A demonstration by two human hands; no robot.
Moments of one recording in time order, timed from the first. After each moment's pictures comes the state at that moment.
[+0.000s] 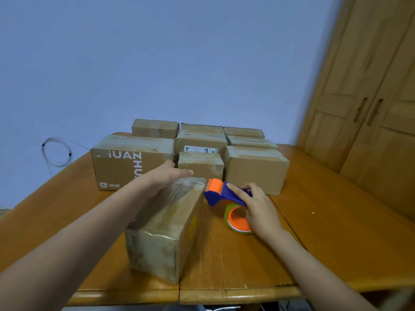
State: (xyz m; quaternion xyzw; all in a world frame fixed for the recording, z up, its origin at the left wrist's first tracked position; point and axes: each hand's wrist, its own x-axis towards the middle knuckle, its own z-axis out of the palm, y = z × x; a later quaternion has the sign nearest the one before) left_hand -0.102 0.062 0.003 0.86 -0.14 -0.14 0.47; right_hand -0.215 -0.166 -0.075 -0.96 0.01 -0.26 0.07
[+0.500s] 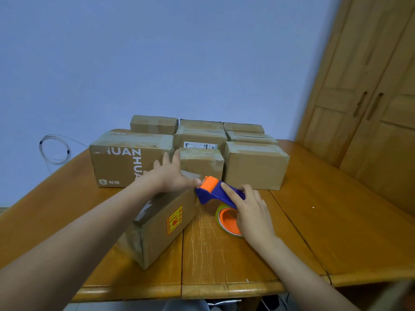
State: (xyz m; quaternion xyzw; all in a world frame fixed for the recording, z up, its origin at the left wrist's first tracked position) left_hand -0.112 0.058 0.004 0.96 -0.21 -0.07 0.19; right_hand -0.227 -0.130 -0.083 -0.96 0.05 -0.27 0.02
